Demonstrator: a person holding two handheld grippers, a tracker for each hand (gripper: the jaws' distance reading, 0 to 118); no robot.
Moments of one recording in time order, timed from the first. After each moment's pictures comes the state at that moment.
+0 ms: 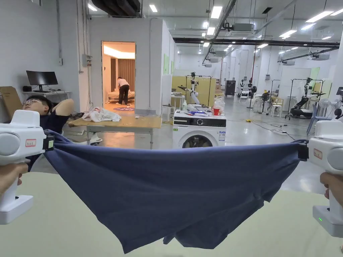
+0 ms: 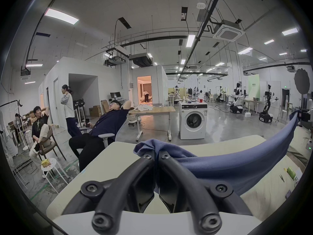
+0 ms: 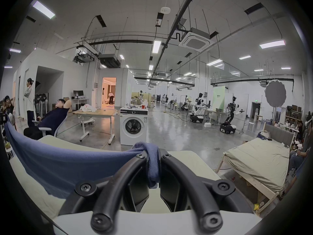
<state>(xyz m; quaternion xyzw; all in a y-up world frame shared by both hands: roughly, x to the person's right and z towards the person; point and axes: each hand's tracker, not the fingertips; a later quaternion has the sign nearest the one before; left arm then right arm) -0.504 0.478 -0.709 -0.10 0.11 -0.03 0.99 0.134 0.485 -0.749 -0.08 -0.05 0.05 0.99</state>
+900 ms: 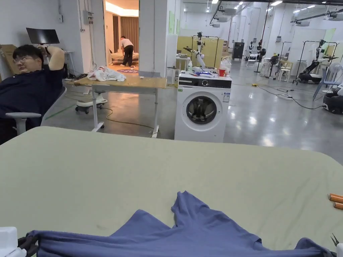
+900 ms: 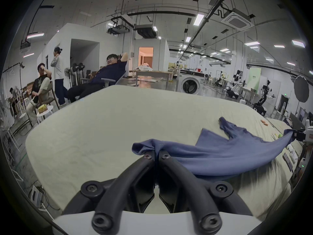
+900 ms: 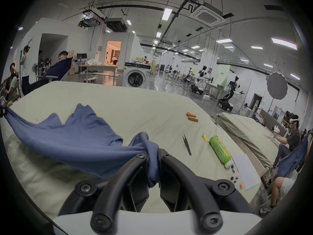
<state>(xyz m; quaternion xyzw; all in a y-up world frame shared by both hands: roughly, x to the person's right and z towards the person) -0.491 0.185 -0.478 -0.22 0.09 0.06 0.97 0.168 0.210 -0.530 -0.23 -0.05 0.10 0.97</state>
